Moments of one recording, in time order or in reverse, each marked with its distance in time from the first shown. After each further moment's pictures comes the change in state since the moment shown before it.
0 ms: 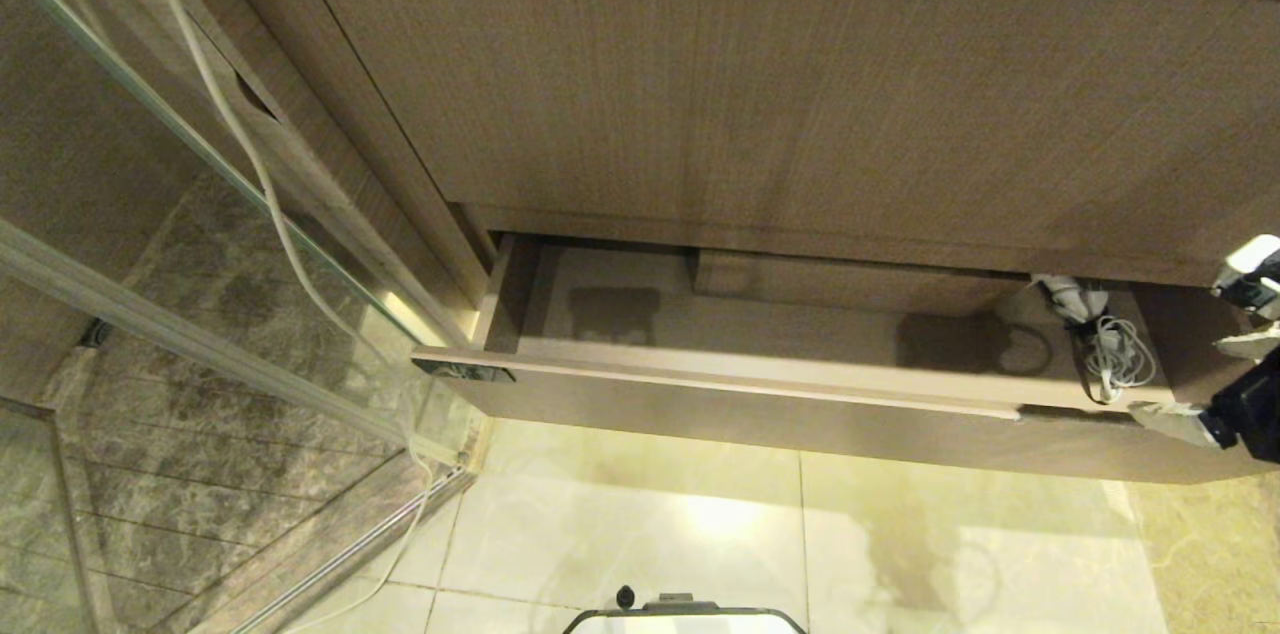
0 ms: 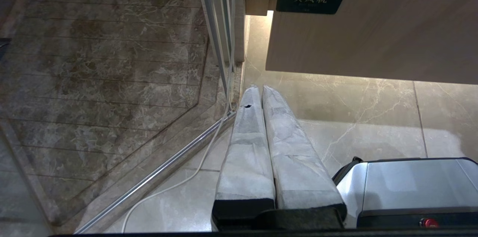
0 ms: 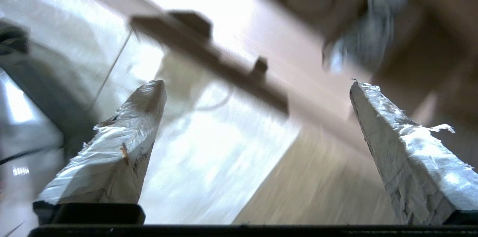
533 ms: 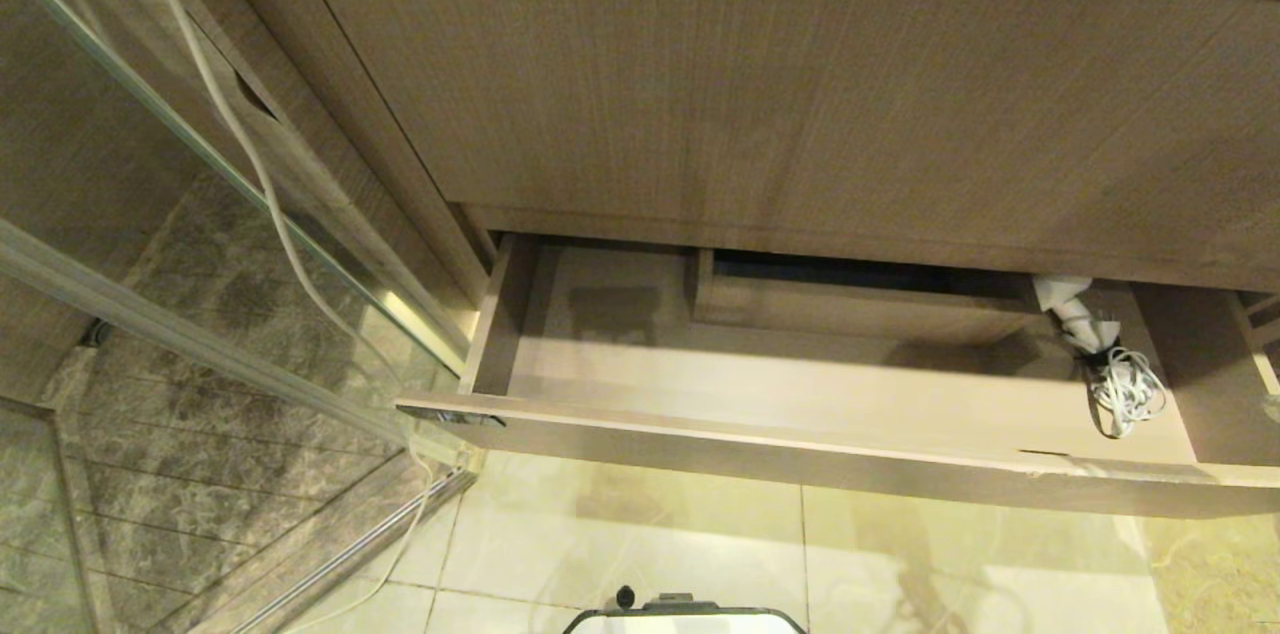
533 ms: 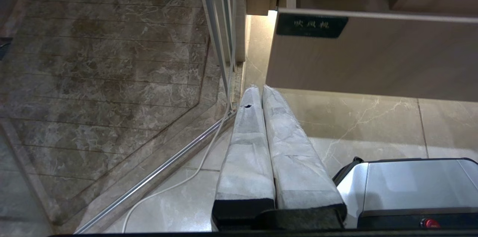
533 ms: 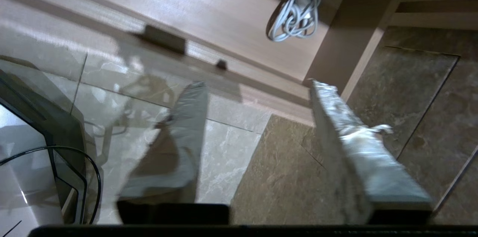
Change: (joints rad) left arm 0.000 0.000 0.000 0.000 0.000 0.001; right arm -0.148 -0.163 -0.001 0.097 -0.013 0.010
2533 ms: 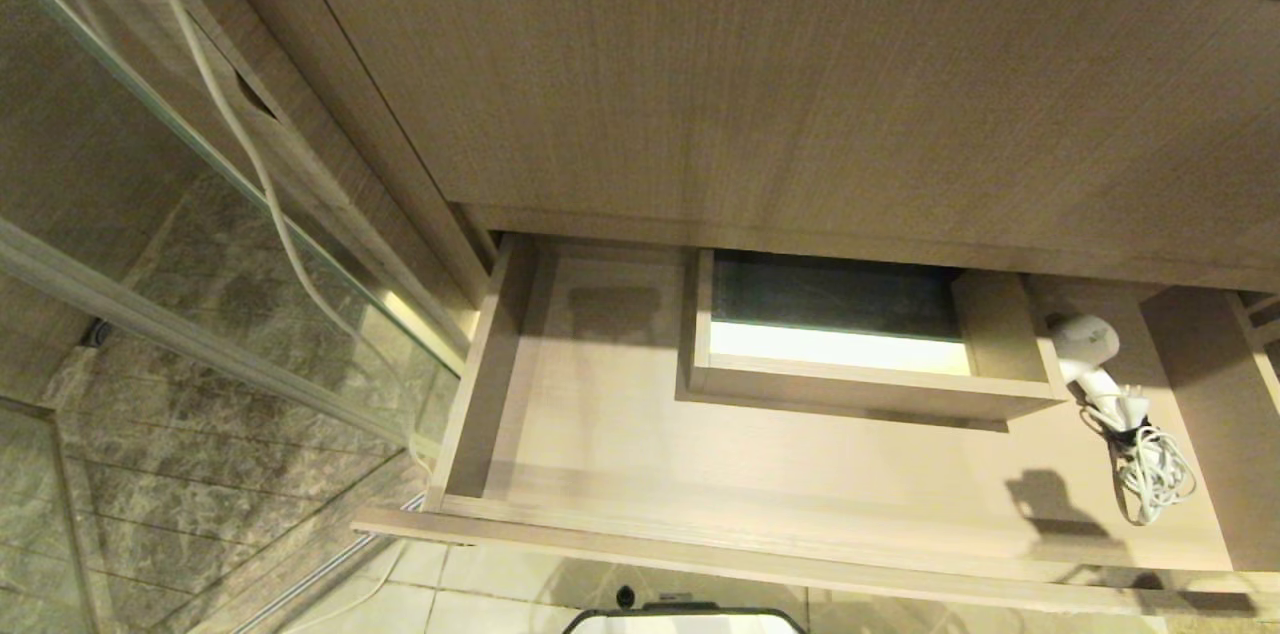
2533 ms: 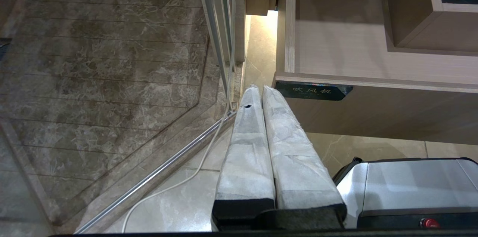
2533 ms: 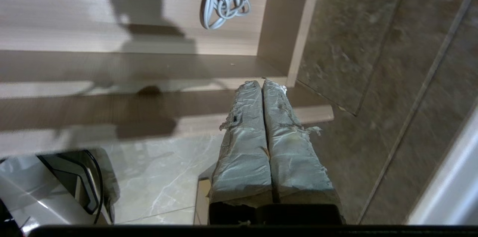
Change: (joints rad) left arm 0.000 0.000 0.000 0.000 0.000 0.000; right arm -0.114 0.095 -0.107 0.133 -0.199 0.119
